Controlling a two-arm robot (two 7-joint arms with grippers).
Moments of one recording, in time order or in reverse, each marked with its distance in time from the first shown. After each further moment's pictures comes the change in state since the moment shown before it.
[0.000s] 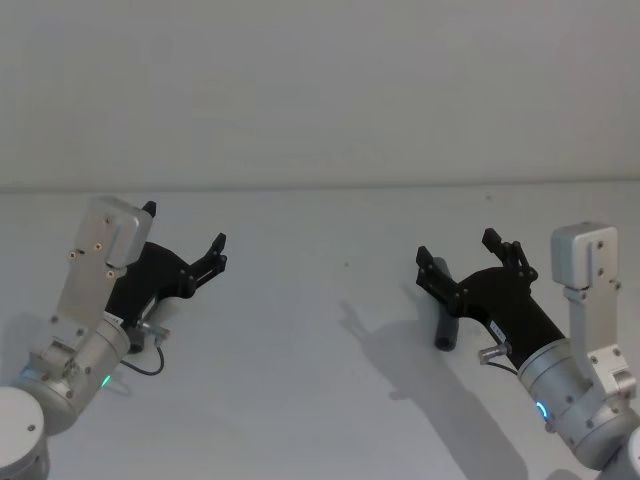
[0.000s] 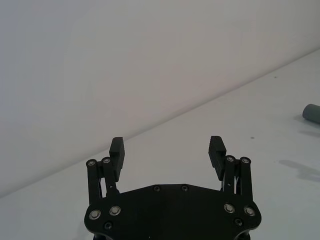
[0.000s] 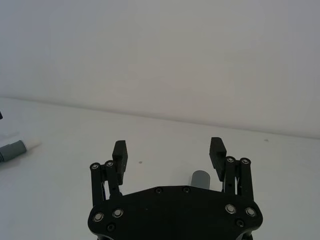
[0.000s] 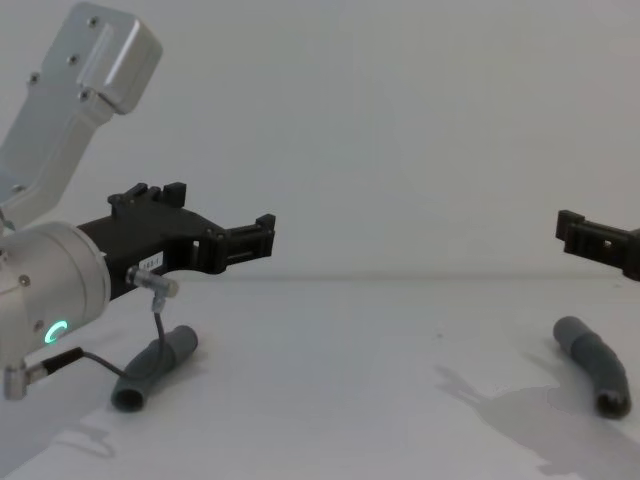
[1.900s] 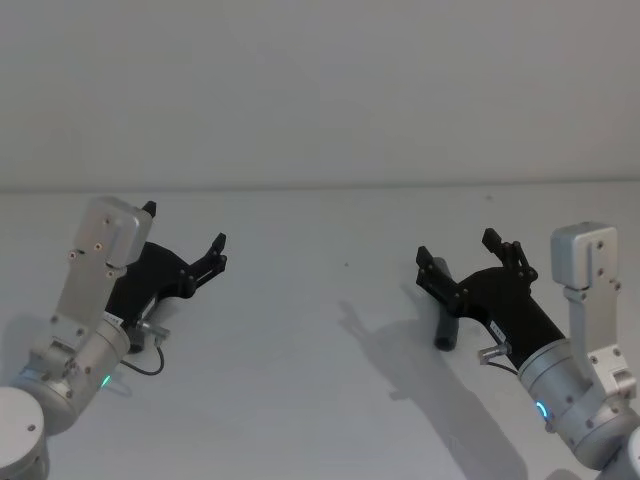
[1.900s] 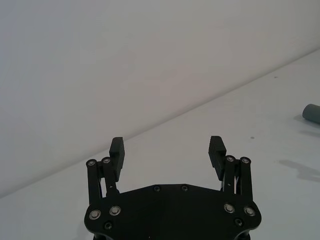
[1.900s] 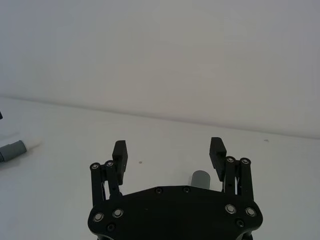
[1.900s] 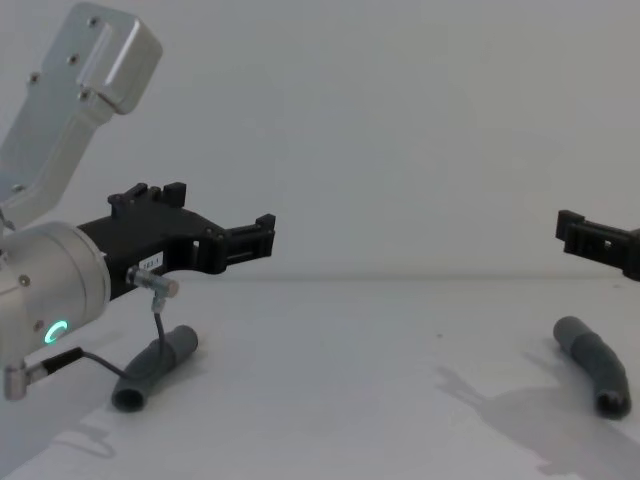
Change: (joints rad) left arm 0.000 0.000 0.000 0.000 0.000 0.000 0.000; right arm 0.000 0.000 0.000 0.000 0.000 0.000 0.000
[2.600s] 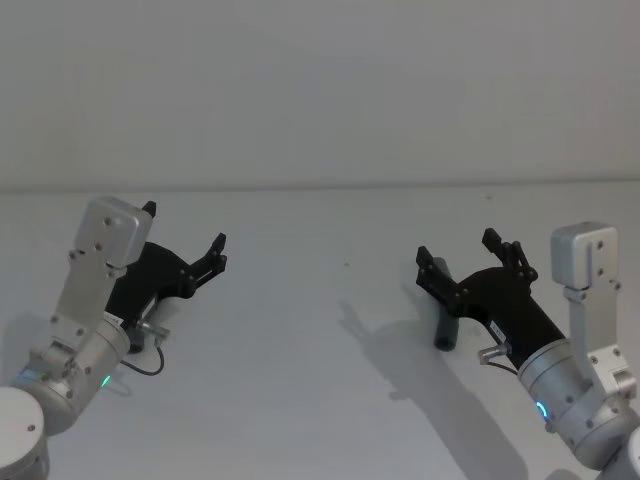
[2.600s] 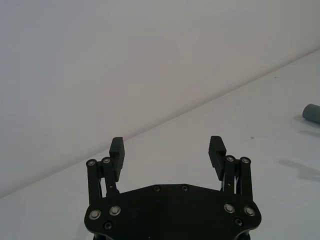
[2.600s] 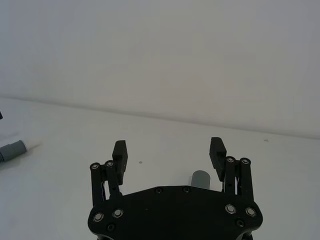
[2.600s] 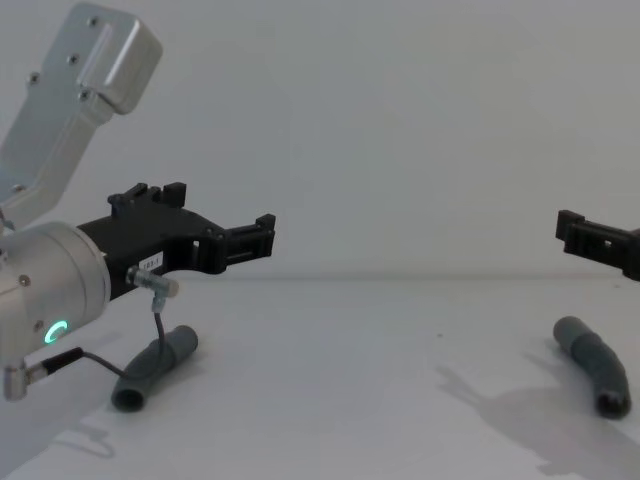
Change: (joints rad) left arm 0.000 0.000 0.000 0.000 0.000 0.000 0.000; right arm 0.000 0.000 0.000 0.000 0.000 0.000 0.000
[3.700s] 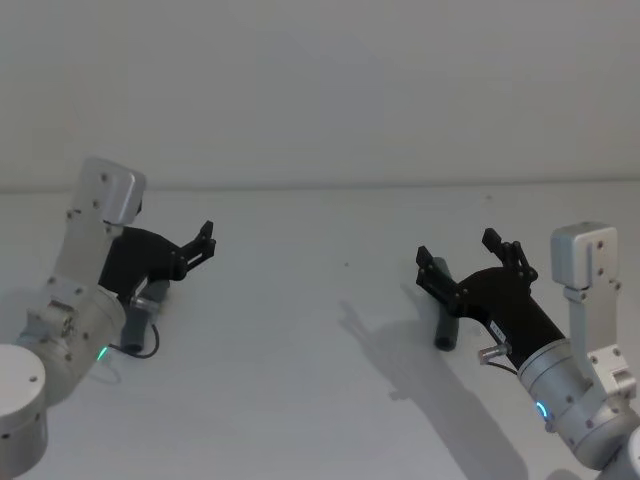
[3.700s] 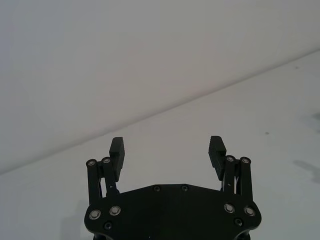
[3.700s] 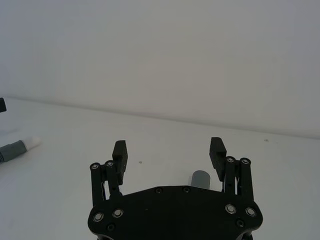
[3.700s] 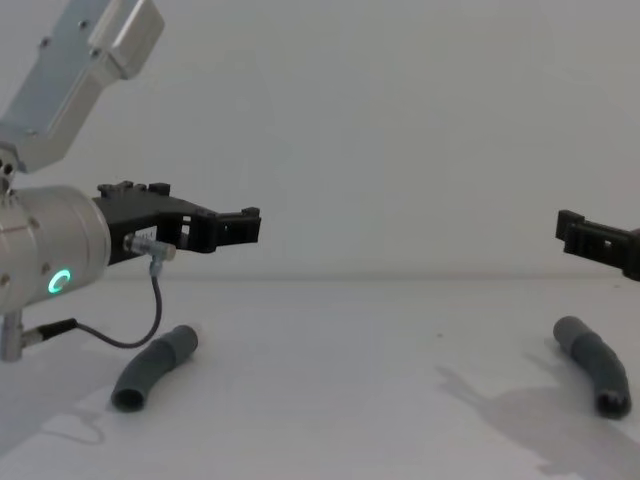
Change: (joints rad) left arm -0.030 -0.038 -0.044 -0.053 -0.033 0.236 0.027; right arm 0.000 0.000 0.000 0.000 0.000 0.000 0.000
